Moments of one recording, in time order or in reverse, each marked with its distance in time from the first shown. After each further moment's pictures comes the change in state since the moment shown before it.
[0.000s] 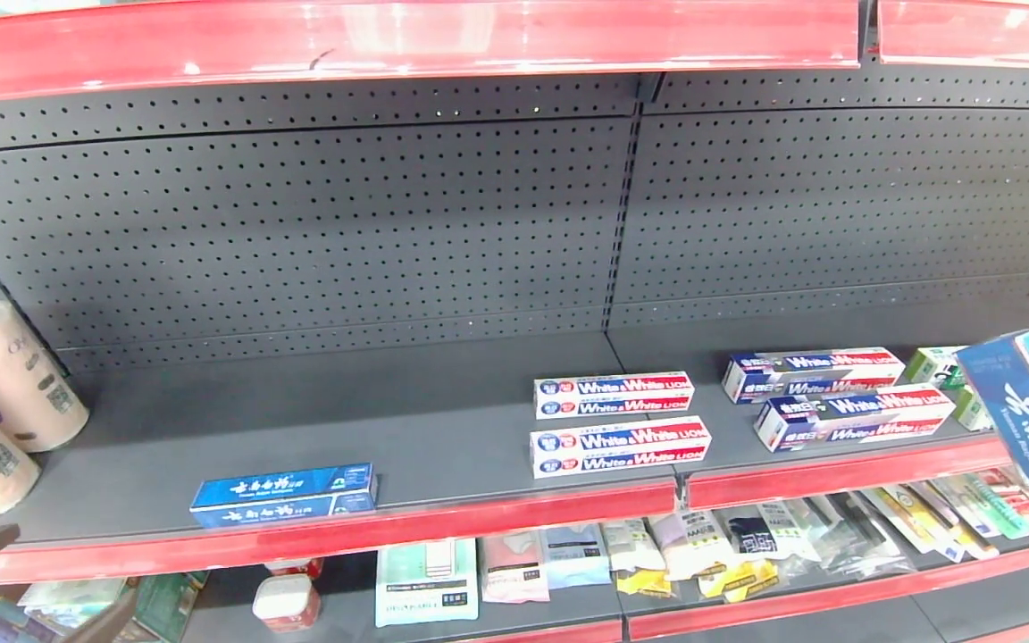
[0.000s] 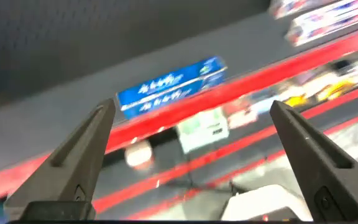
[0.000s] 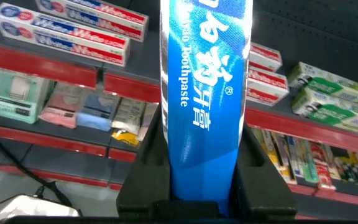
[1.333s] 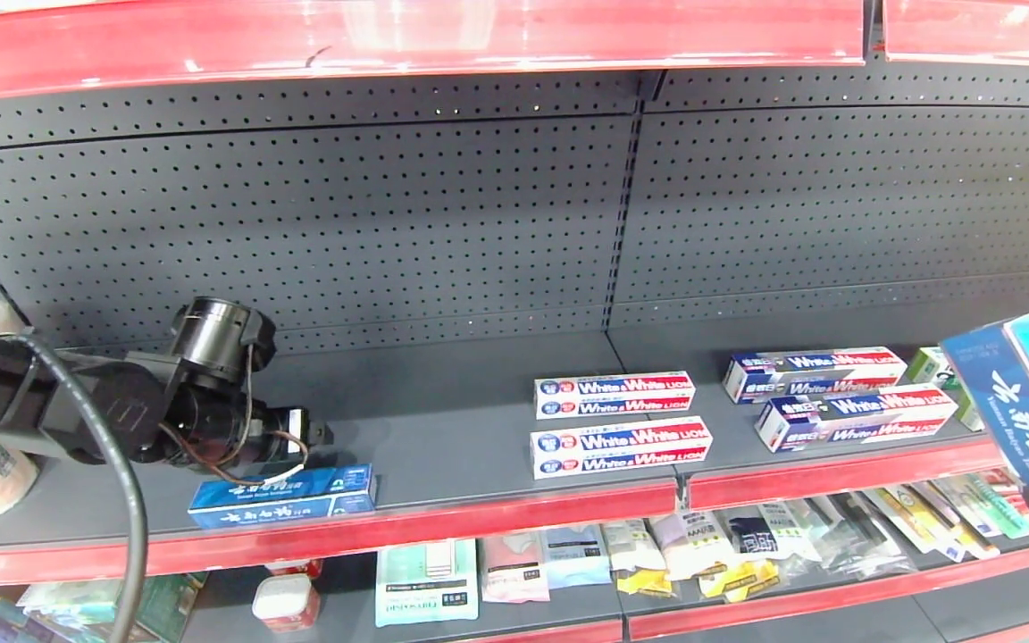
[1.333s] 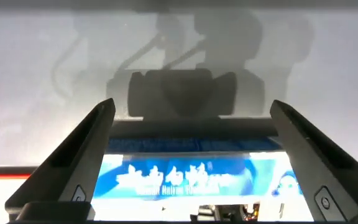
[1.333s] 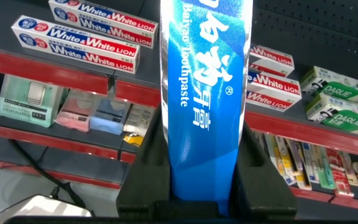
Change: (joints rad) left arm 0.091 1.249 -0.576 -0.024 0.154 -0.347; right arm 0.007 0.037 -0.026 0.001 0.047 0.041
